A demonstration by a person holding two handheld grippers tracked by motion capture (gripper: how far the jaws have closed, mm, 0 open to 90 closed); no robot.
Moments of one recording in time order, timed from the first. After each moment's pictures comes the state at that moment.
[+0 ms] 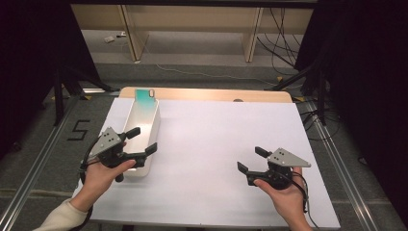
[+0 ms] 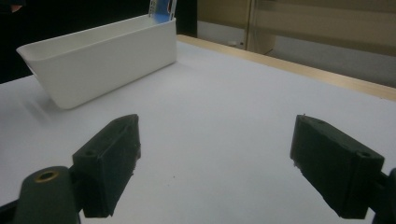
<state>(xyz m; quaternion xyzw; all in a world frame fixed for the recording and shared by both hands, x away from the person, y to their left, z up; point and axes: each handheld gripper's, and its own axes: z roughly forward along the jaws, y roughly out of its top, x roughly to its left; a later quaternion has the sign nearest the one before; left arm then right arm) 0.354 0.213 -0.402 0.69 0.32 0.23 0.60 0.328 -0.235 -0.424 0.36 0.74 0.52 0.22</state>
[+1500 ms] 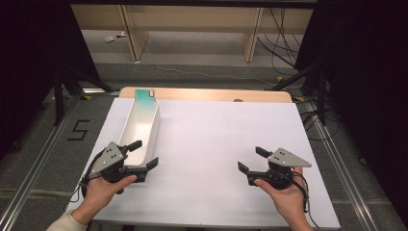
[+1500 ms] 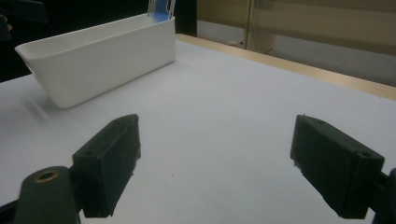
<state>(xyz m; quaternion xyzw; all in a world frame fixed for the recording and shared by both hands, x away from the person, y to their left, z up) 0.332 0.210 -0.428 0.70 0.31 0.23 0.60 0.329 -0.237 -0.425 0.36 0.75 0.52 0.22</state>
